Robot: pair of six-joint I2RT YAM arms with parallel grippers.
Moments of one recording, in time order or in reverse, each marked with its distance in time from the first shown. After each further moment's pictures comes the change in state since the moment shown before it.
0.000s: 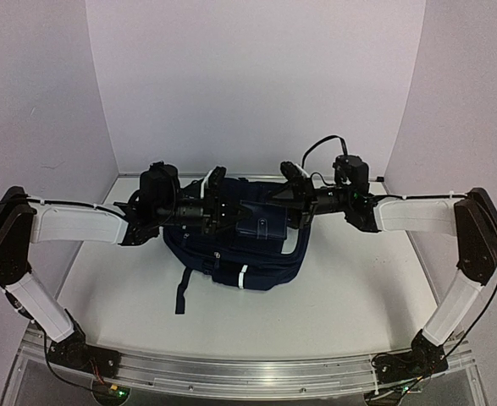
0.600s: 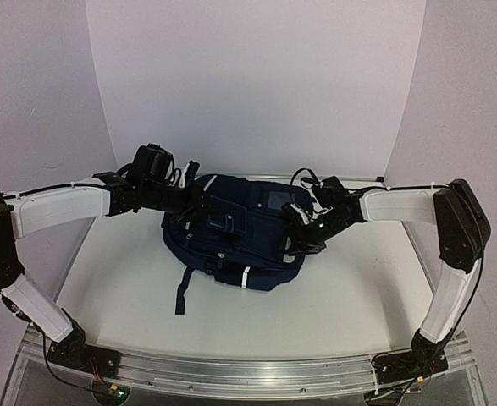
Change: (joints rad) left arm 0.109 -0.055 0.206 -0.710 -0.281 0.277; right arm -0.014 0.158 0.163 -0.903 0.466 -0.833
